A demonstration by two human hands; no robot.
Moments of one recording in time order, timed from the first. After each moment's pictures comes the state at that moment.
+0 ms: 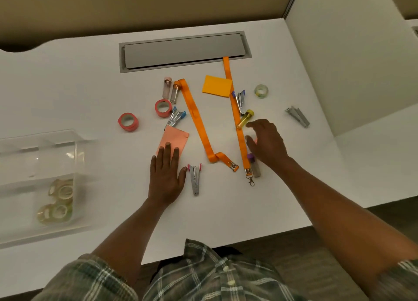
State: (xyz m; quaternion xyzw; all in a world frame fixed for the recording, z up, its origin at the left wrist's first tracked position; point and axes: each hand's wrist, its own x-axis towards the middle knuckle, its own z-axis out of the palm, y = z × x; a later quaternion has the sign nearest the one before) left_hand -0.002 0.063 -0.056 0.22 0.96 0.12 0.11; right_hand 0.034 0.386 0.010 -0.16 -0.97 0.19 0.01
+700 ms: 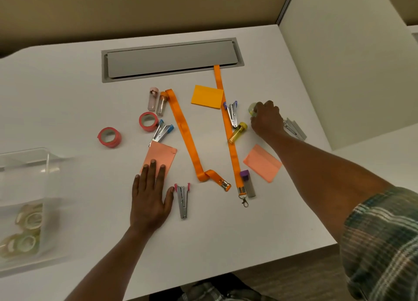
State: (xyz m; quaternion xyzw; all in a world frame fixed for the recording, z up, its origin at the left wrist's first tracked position) left_hand -0.001 0.065 -0.065 0.21 0.97 0.12 0.07; right_hand -0.073 0.466 -0.019 -0.26 -0.96 0.08 -0.05
